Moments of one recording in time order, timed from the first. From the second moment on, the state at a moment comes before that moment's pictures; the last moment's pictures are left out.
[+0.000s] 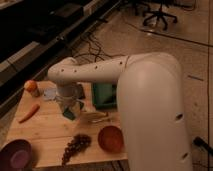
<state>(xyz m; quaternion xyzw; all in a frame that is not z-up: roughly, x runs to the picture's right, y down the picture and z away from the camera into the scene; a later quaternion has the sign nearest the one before) -0.194 0.108 0.736 -0.28 -0.27 -0.49 0.78</state>
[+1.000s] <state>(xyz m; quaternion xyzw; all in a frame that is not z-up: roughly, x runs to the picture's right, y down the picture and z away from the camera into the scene) -0.185 0.069 0.755 -0.30 -0.27 -0.49 0.78</state>
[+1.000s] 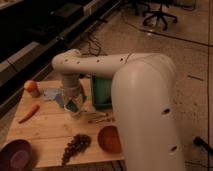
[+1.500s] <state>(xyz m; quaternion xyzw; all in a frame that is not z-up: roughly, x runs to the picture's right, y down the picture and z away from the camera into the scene) -0.212 0.065 0.764 -0.30 -0.27 -0.51 0.76</state>
